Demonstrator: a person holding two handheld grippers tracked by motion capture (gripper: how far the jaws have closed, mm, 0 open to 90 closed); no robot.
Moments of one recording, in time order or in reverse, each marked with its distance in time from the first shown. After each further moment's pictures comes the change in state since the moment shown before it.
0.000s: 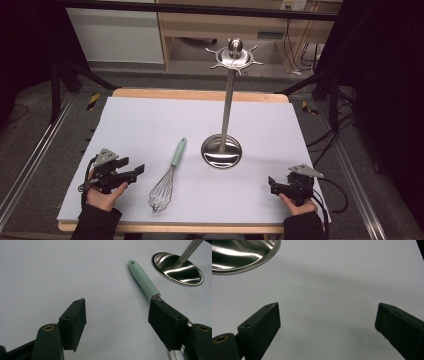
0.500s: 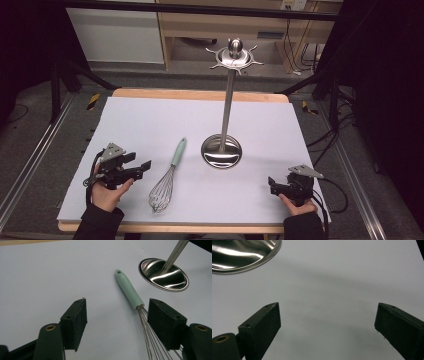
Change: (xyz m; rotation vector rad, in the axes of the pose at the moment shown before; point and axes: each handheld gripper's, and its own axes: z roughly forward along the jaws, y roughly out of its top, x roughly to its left) left arm -0.019 0.022 0.000 -0.012 -0.029 0.038; right arm 0.001 0.000 -0.001 0.001 -0.002 -0.003
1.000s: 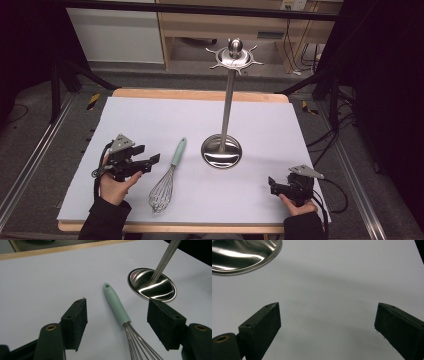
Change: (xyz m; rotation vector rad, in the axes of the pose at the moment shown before) left arm -0.017 0.028 0.010 -0.014 -0.043 0.031; right arm 0.000 0.000 -0.002 -0.008 0.002 0.004
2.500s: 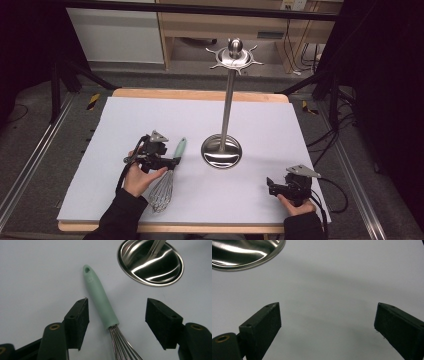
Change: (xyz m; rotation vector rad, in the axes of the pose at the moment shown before) left arm -0.027 0.014 0.067 0.270 -0.016 0.078; right arm 0.004 0.000 0.003 0.016 0.010 -0.022
